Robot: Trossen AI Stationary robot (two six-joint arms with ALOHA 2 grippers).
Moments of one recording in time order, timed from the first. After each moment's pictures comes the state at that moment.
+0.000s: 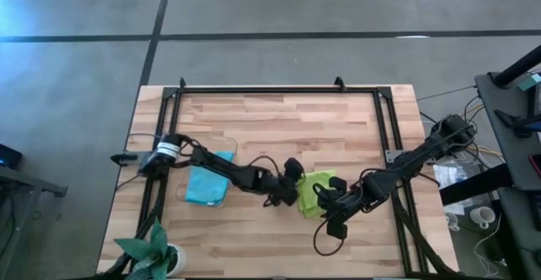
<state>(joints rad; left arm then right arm) -0.20 2.10 1.30 0.11 -0.39 0.82 0.57 1.49 0.93 -0.51 0.15 0.73</state>
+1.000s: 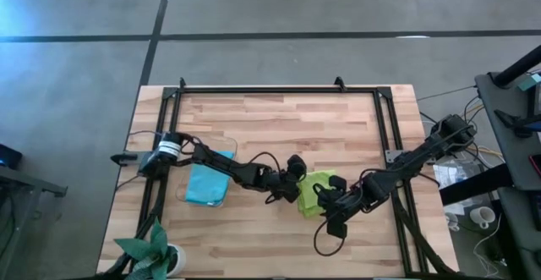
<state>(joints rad) -0.18 2.11 1.34 0.10 -0.44 0.95 0.57 1.49 0.92 -0.52 0.18 0.70</state>
